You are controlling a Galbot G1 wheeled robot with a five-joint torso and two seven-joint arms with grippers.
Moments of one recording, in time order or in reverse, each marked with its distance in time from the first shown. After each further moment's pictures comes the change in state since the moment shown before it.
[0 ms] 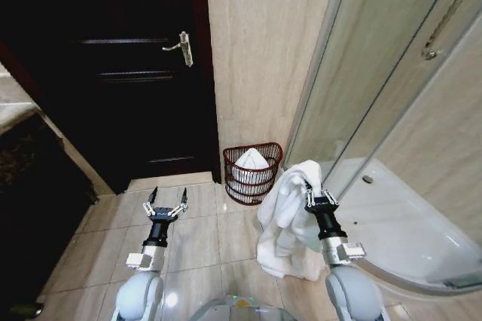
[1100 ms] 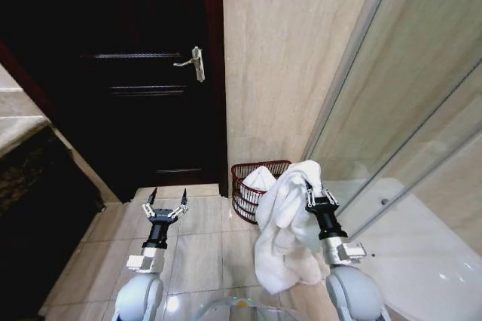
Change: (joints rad) left arm 0.013 -0.007 0.006 -0.009 0.028 -0.017 -0.021; right arm -0.007 -0.004 0.002 0.002 0.003 -0.001 0.004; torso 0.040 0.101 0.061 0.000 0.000
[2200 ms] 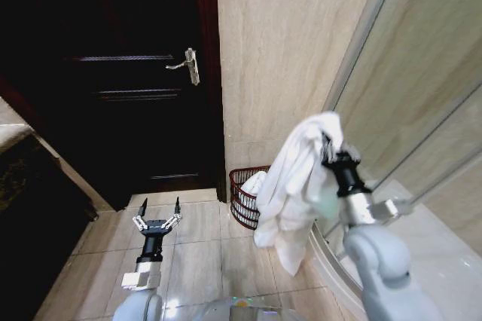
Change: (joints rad) left arm 0.095 -0.094 -0.036 0.004 0.097 -0.082 -0.028; right arm 0.533 -0.257 0.010 0.138 0.554 -0.261 0.125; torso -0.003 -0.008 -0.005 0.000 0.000
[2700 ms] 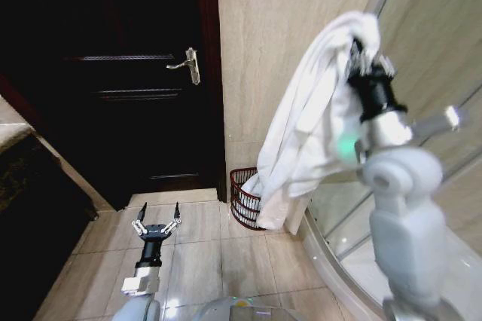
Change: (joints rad) left arm 0.014 0.001 -0.010 0.002 0.006 0.000 -0.017; right arm 0.596 -0.091 -0.085 -0.229 0.223 -0.110 0.105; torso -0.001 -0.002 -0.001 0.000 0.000
